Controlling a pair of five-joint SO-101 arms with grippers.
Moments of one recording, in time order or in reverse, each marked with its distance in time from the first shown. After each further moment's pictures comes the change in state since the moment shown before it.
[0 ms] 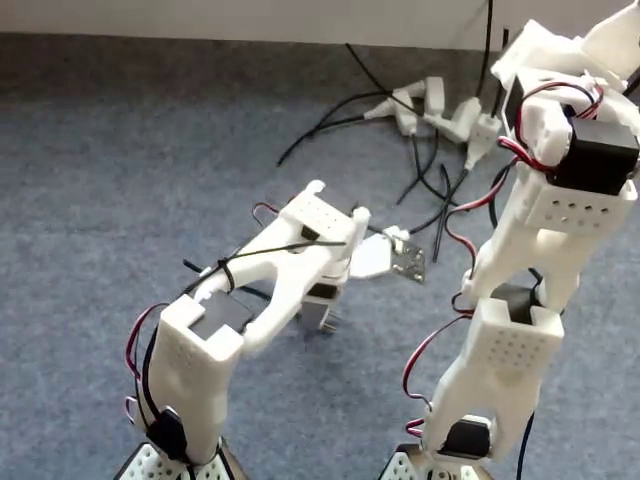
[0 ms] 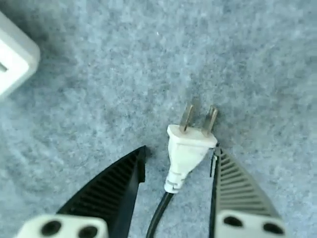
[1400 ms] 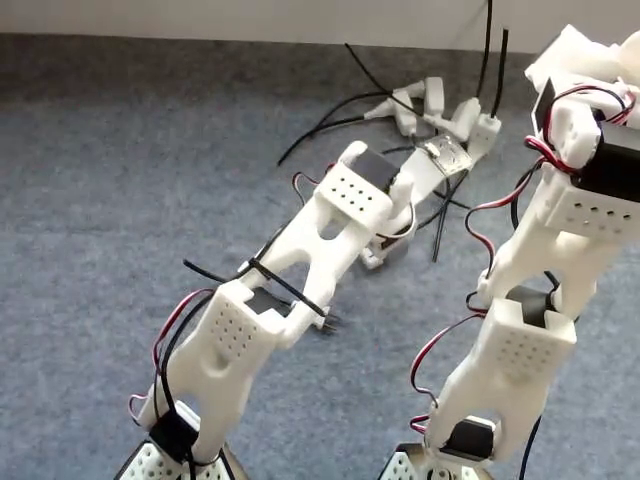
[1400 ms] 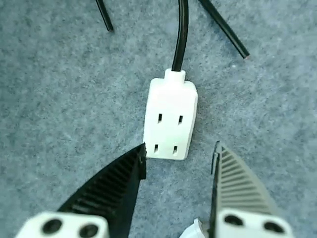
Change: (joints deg) left arm 4.0 19.3 -49.4 9.7 46.2; right arm 5.3 0.0 0.0 0.0 0.0
